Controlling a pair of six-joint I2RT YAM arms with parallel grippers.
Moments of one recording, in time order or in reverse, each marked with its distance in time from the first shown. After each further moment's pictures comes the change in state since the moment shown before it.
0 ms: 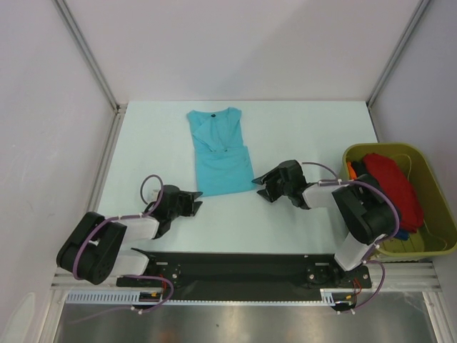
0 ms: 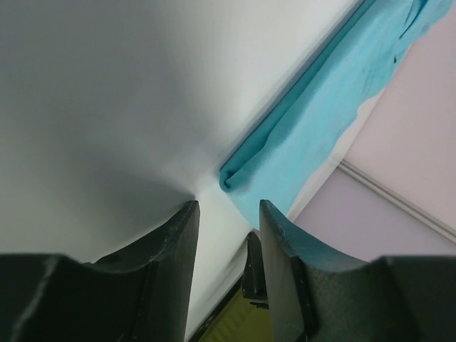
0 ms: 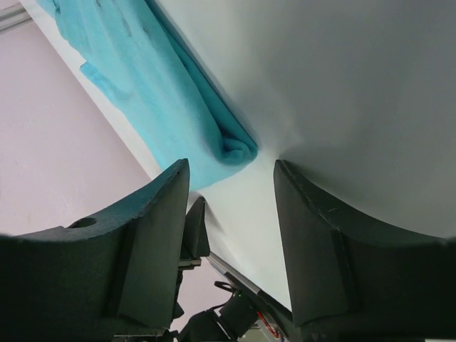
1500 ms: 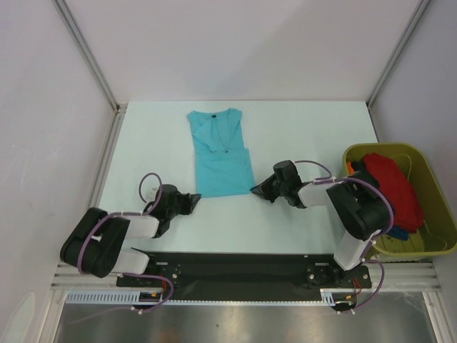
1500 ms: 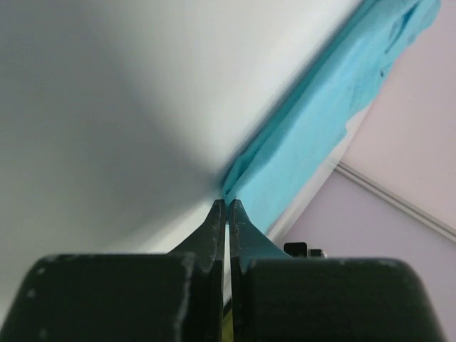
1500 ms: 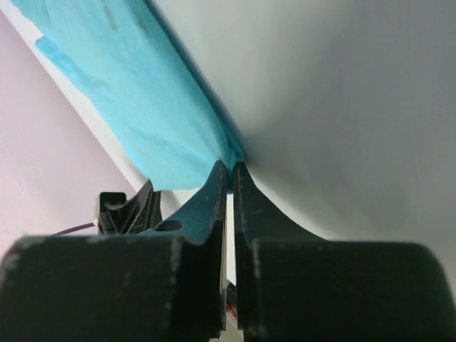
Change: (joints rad) left arm 0.047 0.084 -0.008 0.113 0.010 0.040; right arm 0.032 0.072 0.047 -0.008 -0.021 -0.083
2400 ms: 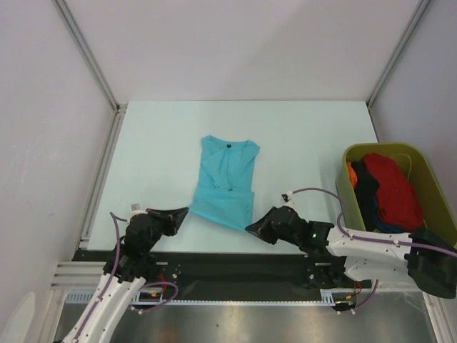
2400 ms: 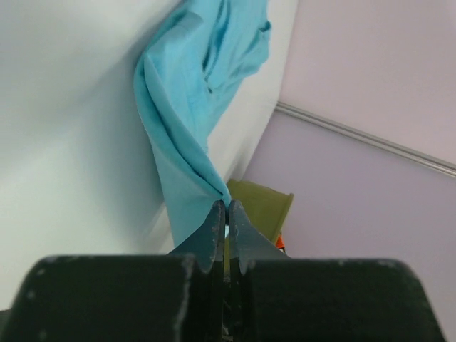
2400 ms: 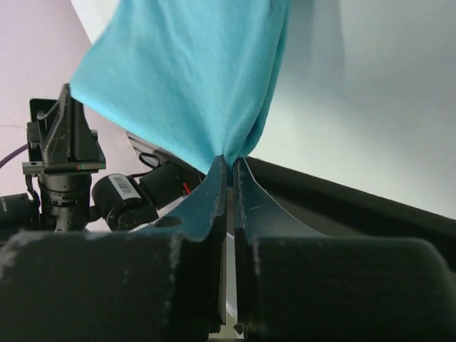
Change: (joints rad) left arm -0.061 -1.355 -0.085 -0.998 -0.016 0.003; right arm 0.547 -0.687 -0.290 -0.313 0.323 0.176
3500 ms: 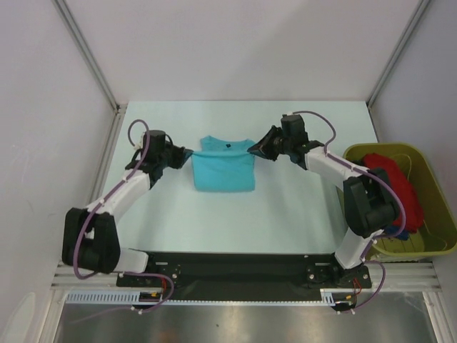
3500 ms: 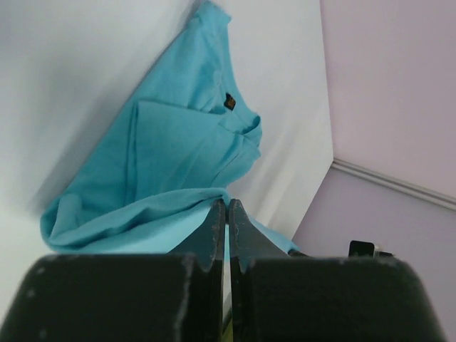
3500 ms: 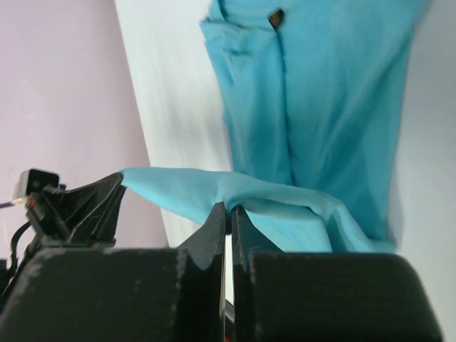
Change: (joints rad) left arm 0.207 1.295 0.724 0.357 0.069 0.375; right arm -0.678 0.654 0.769 -0.059 -0.537 -0.534
